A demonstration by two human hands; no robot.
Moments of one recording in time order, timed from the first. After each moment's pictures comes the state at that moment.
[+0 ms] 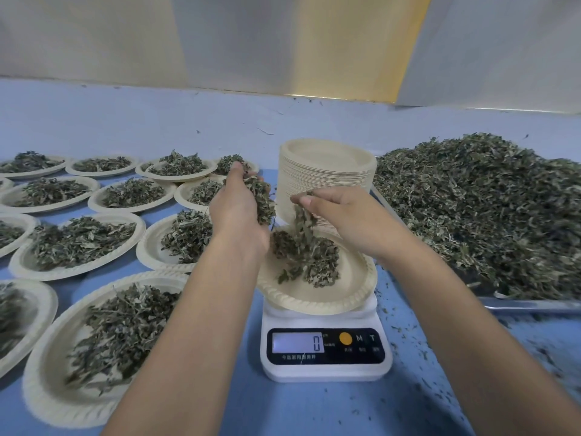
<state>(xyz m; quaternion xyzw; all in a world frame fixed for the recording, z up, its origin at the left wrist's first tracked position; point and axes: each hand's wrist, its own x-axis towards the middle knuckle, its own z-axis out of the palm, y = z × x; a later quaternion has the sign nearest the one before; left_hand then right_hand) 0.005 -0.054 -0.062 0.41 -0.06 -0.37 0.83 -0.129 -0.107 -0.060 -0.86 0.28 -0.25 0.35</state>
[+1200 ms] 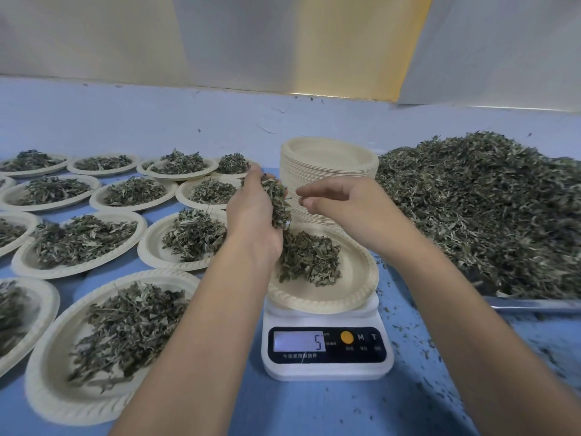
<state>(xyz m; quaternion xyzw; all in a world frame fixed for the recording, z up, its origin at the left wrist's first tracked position) -0.007 -0.060 -0.066 0.42 -0.09 -0.38 0.82 -0.128 -0.104 -0.056 -0.82 0.28 -0.31 0.39</state>
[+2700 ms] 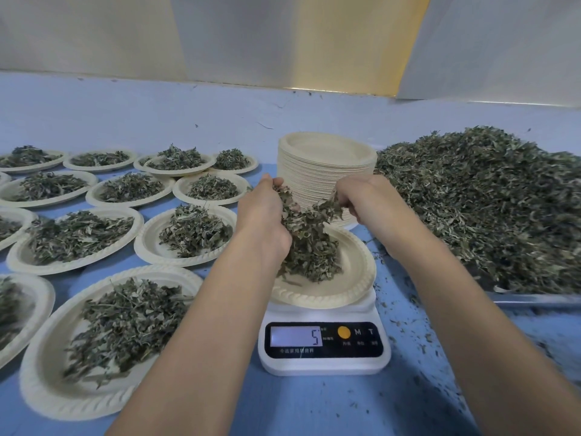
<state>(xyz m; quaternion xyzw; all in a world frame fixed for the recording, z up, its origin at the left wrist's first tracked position) -0.018 -0.065 -0.067 0.48 -0.06 -0.40 0.78 -0.133 -0.118 -0.060 -0.77 0.36 -0.35 0.39</state>
